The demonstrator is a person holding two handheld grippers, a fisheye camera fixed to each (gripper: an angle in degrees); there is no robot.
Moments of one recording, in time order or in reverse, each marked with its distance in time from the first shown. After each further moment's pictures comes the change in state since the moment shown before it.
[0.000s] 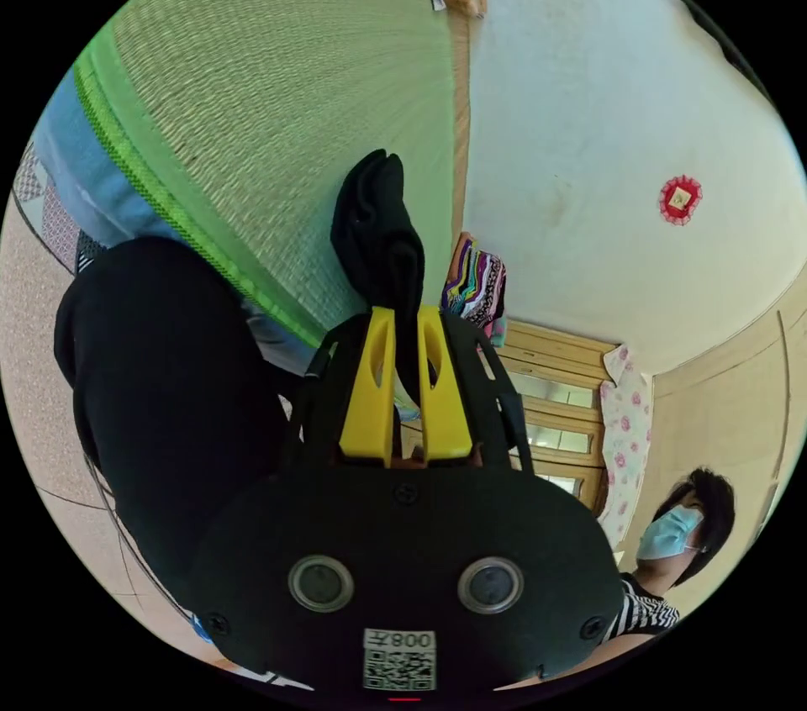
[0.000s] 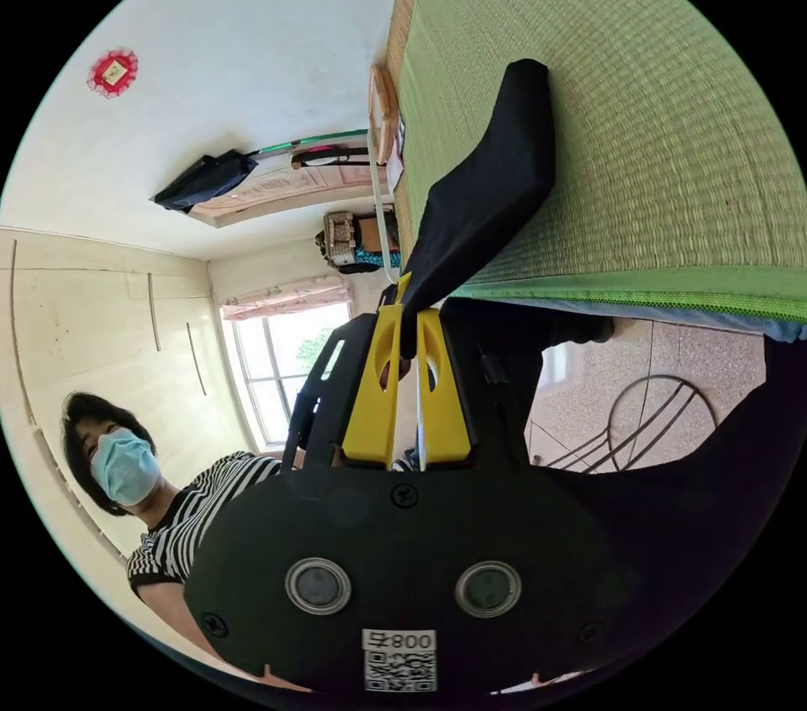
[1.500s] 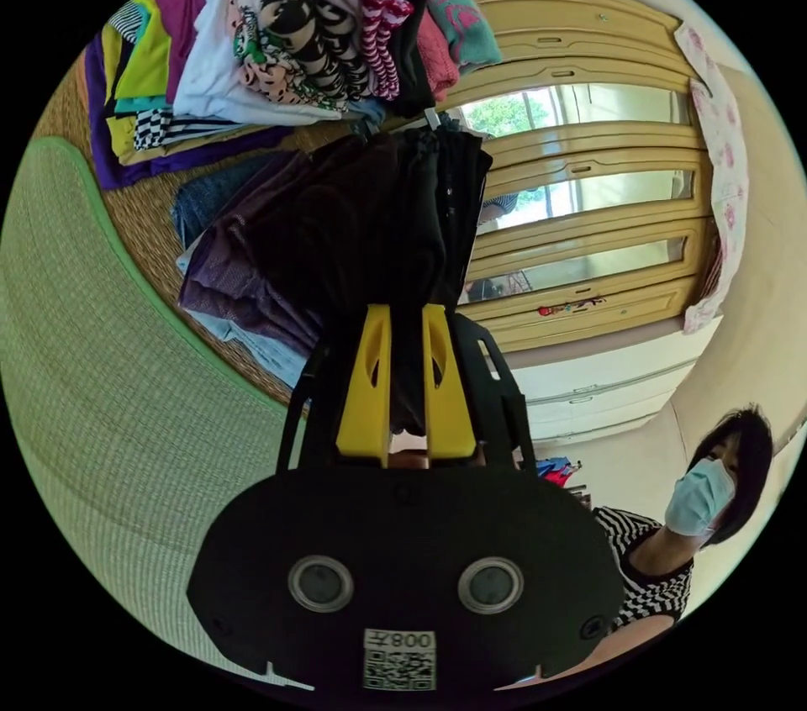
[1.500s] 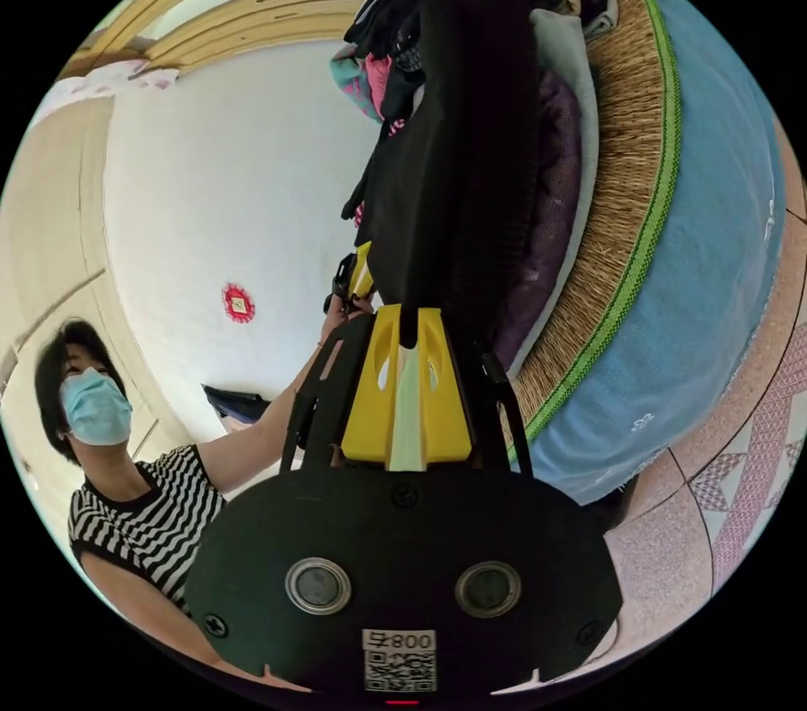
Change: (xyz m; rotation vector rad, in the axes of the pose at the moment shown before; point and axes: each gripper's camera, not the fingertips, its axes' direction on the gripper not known) left arm -0.433 -0.109 1.081 -0.977 -0.115 0.760; right arm -0.084 0.352 -0.294 1.092 0.033 -0.171
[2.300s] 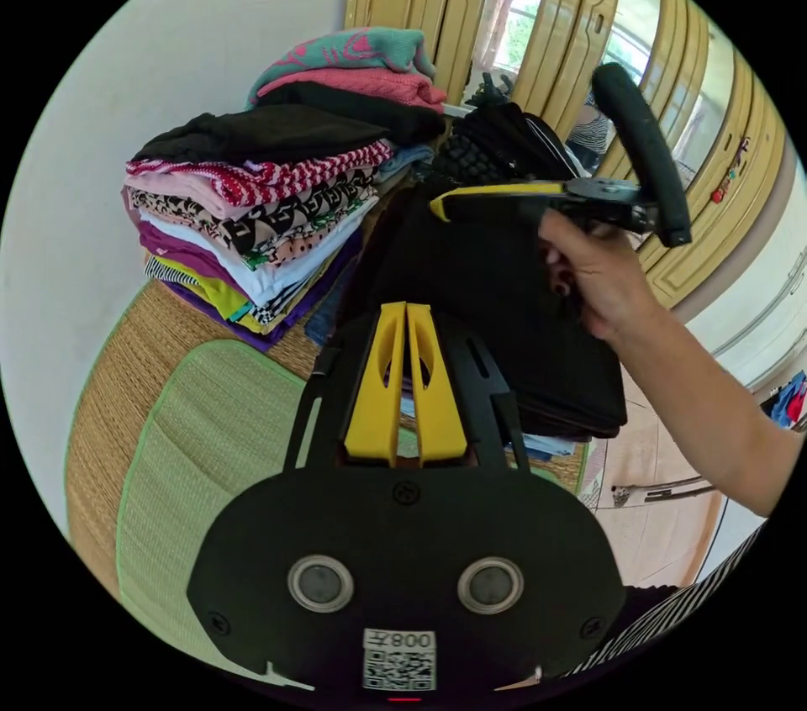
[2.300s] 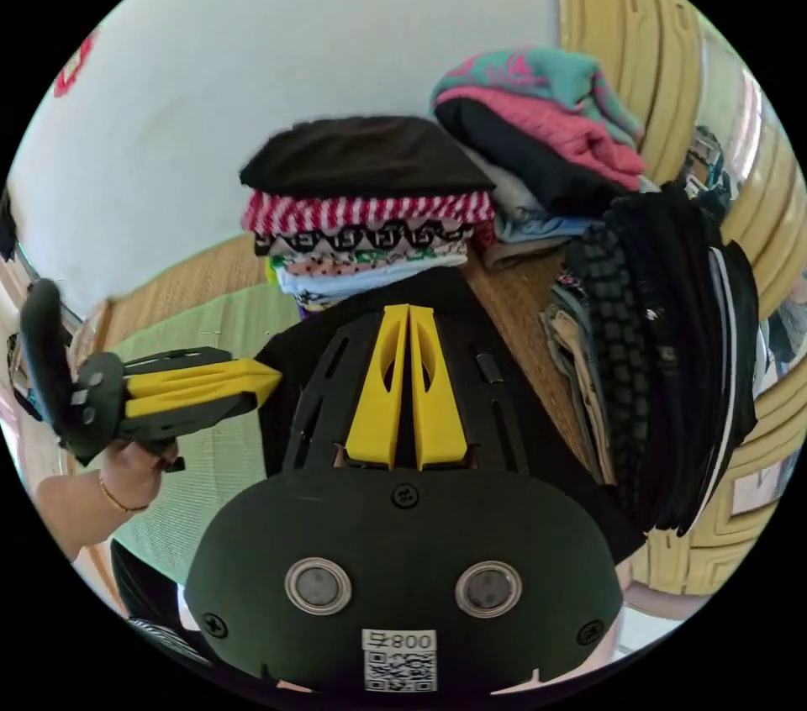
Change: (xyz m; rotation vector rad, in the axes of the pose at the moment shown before) left arm -0.131 0.083 0.176 0.054 -0.810 0.476; right arm -0.230 -0.048 0.304 -0.251 1.026 -0.736
